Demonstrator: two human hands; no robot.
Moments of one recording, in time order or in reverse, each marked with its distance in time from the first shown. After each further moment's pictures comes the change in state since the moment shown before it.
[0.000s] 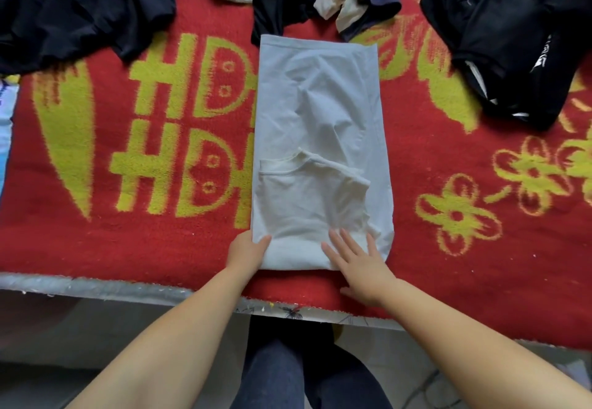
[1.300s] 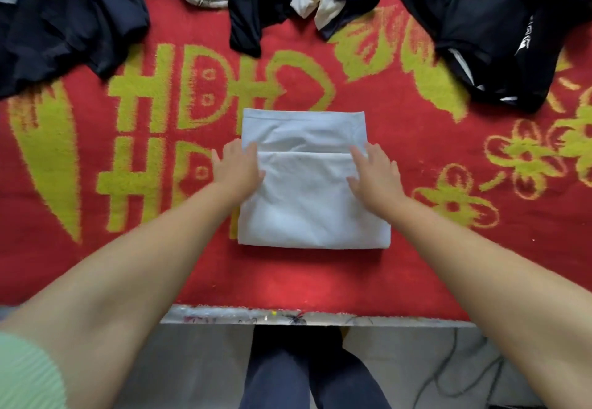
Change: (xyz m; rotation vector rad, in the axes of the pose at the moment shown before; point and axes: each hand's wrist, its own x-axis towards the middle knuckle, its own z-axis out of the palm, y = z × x) left_hand 0.059 0.126 -0.067 0.824 0.171 0.475; right_hand 0.036 0.059 -0.120 0.412 0.442 0.465
